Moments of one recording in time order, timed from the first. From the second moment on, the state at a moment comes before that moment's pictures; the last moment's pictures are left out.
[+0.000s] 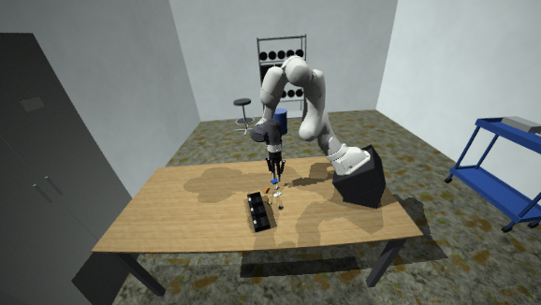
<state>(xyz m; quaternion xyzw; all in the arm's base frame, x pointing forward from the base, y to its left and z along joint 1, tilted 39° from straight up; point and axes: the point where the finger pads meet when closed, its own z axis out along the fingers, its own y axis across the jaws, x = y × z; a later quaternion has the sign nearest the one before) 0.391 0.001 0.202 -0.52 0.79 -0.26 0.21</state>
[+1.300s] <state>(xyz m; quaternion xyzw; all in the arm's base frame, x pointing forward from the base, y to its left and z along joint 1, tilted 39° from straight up) 0.420 -0.007 0.166 -0.52 0.79 -0.25 0.20</state>
